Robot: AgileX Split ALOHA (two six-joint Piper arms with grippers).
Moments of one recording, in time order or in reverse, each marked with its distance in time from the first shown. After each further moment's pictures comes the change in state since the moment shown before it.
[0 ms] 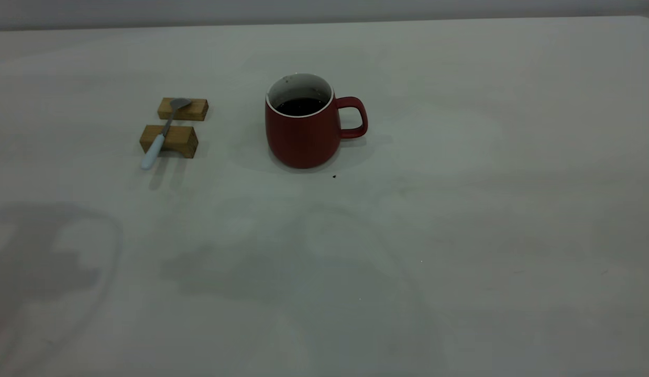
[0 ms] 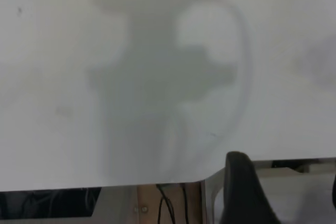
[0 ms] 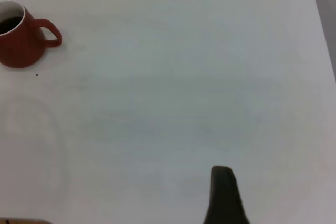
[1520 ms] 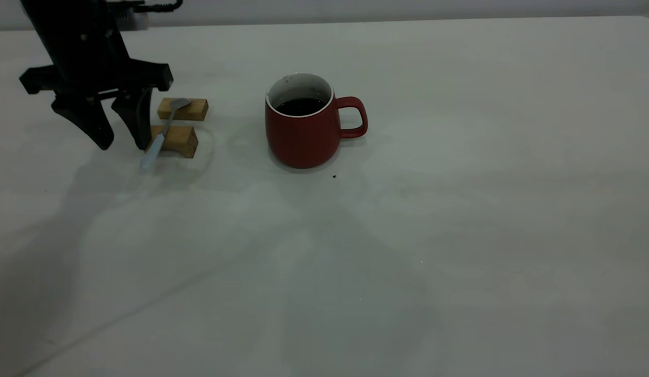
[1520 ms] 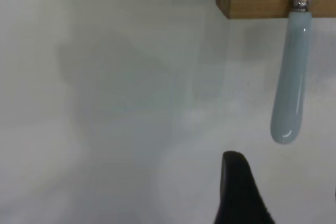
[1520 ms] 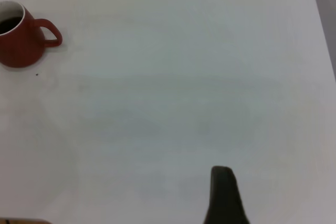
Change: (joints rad) left arm -0.096 0.848 -0.584 -0.059 -0.041 -0.025; right arm 0.000 0.000 0.000 0.001 0.000 0.000
